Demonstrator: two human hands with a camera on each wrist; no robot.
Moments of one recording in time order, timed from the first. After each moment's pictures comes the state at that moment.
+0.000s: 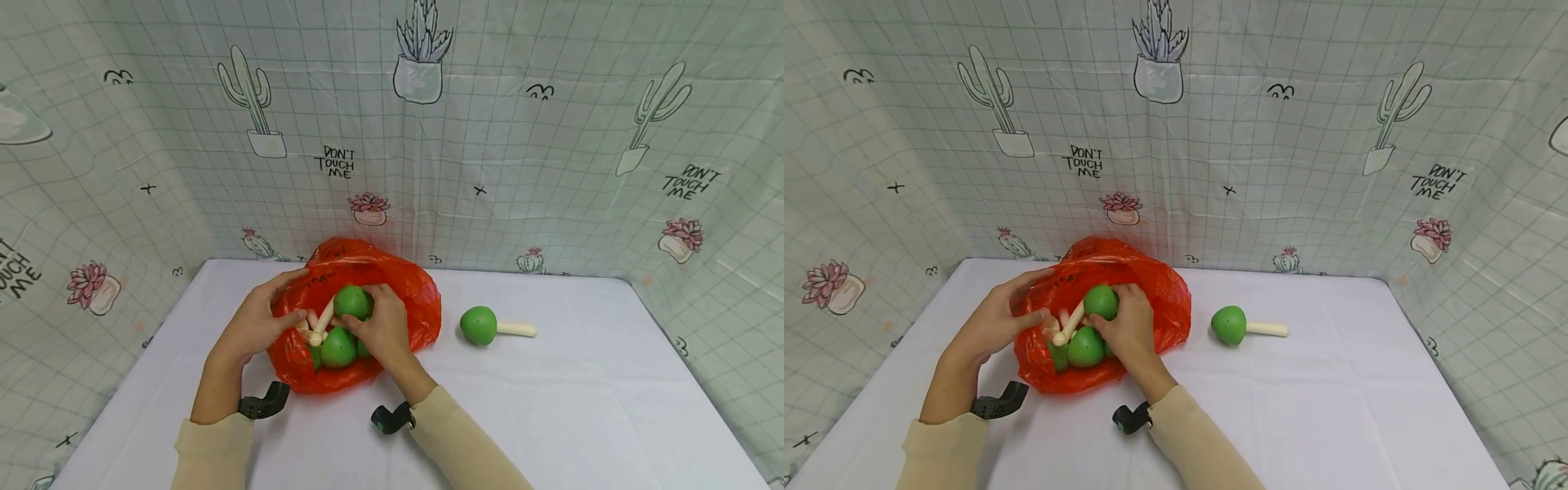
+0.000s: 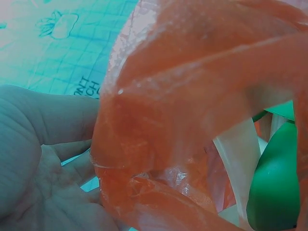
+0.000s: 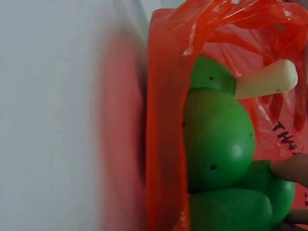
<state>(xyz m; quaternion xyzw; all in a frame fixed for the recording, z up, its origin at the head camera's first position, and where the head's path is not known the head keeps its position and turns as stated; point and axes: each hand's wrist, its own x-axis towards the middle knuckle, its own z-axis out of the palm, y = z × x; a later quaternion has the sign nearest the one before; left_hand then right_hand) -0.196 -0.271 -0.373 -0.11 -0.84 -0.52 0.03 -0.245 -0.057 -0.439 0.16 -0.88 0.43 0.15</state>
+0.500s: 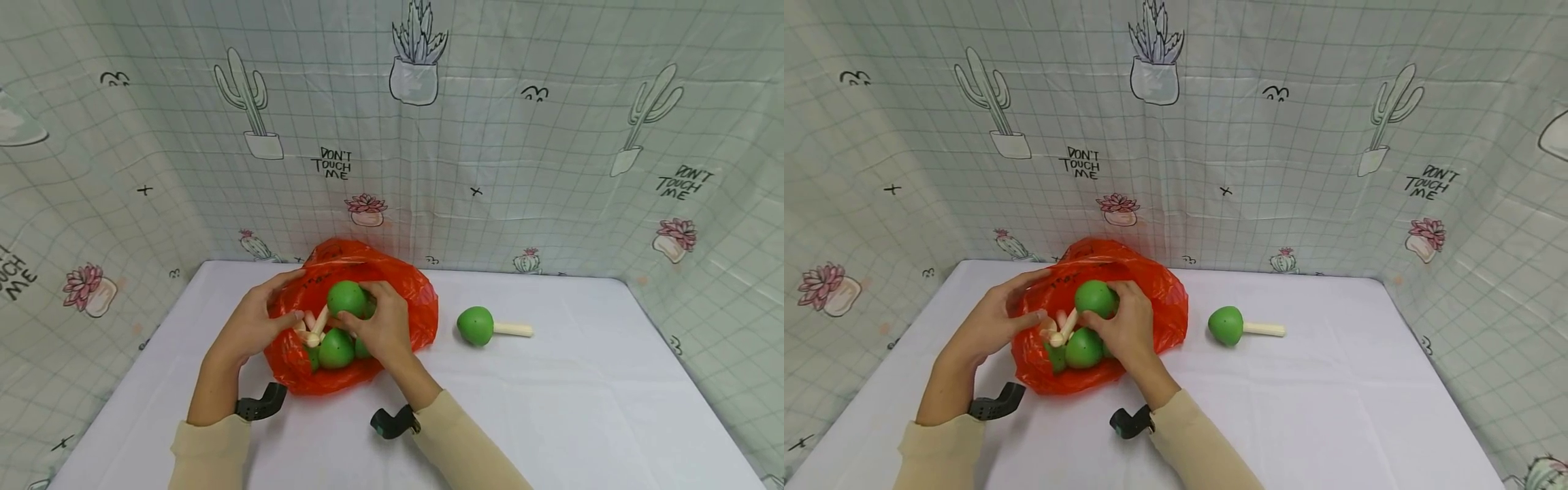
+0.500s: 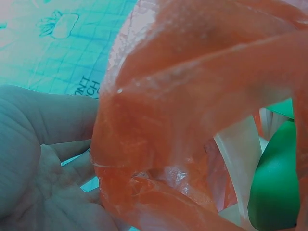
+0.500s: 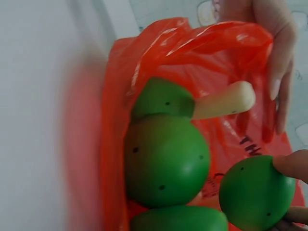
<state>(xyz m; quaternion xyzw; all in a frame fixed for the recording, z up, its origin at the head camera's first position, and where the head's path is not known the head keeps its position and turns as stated) -0.194 -0.271 -0.371 -0.10 -0.85 -0.52 0.02 -0.235 -0.049 -0.422 0.17 -0.83 0.50 0.16</state>
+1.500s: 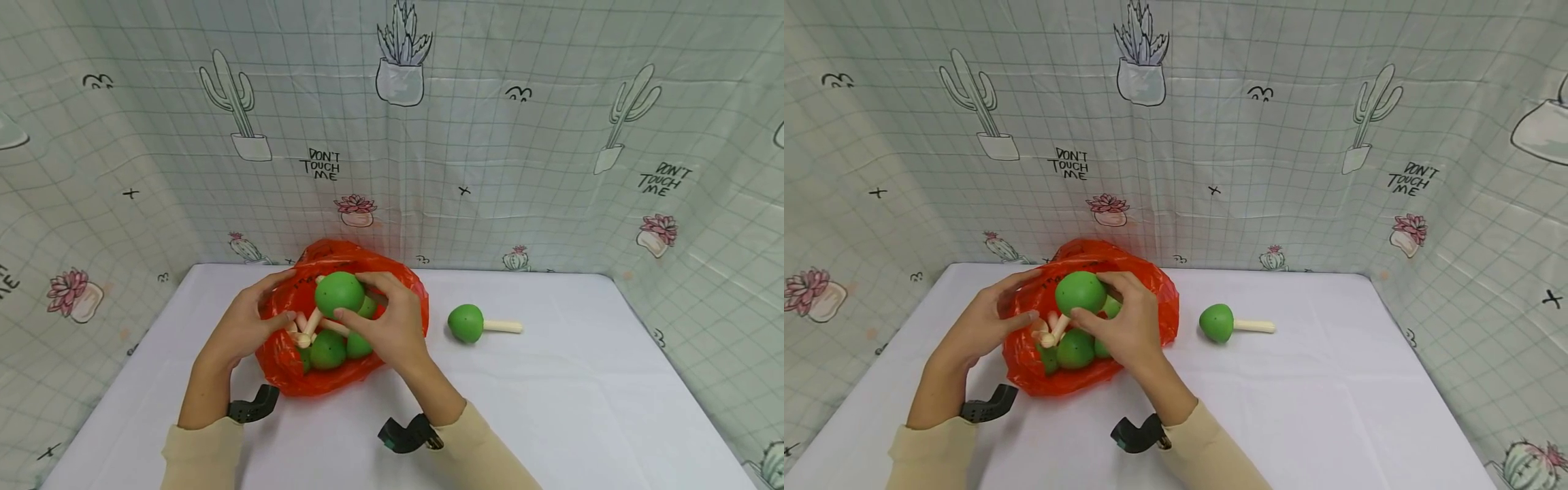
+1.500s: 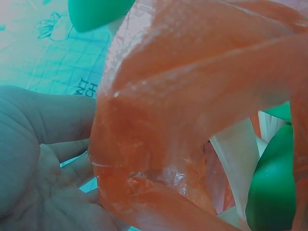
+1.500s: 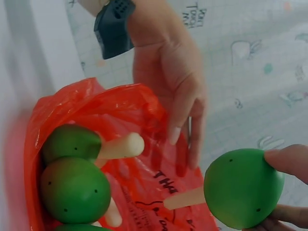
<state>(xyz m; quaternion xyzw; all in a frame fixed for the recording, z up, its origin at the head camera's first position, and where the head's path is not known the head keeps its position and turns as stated) -0.193 -0.268 -0.370 -0.10 -0.85 -0.51 0.03 -0.201 -0.017 -0.371 0.23 -0.77 0.58 0.15</state>
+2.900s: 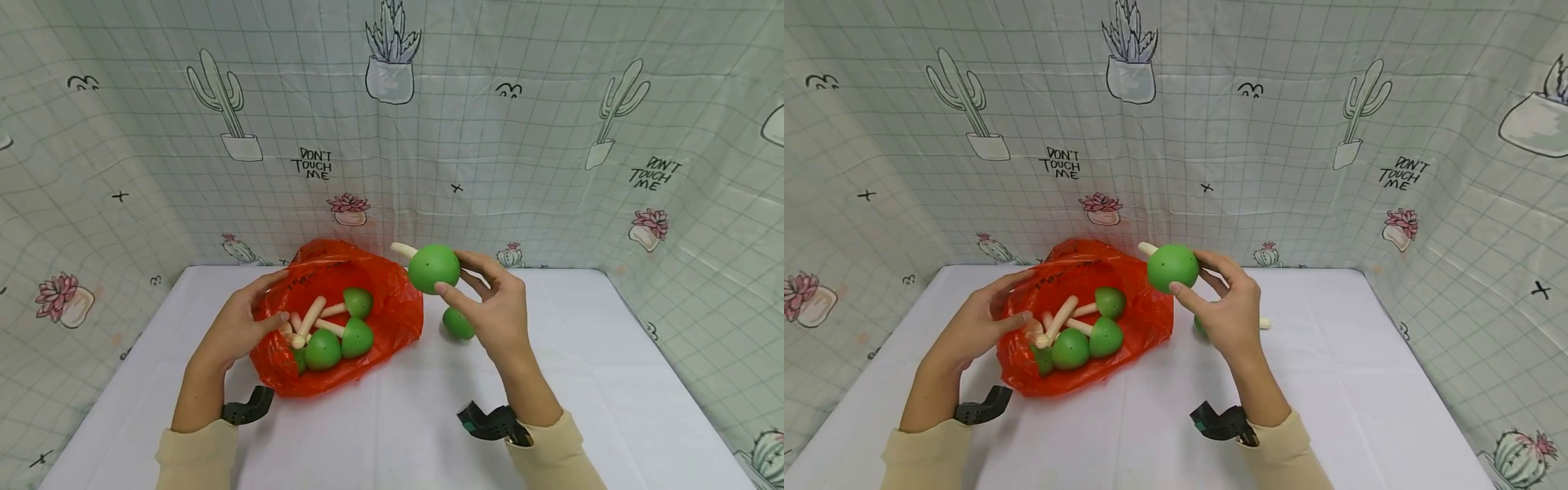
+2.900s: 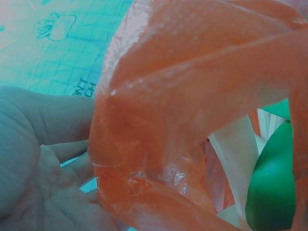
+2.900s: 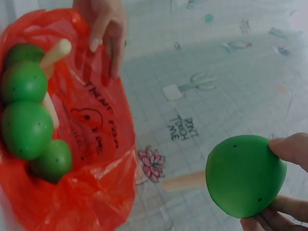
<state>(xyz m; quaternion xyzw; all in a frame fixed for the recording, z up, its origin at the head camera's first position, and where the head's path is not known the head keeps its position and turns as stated) -0.193 -0.265 -0.368 -0.09 -0.86 -0.50 0.02 -0.203 0.103 -0.346 0.18 -0.69 0.67 0.21</state>
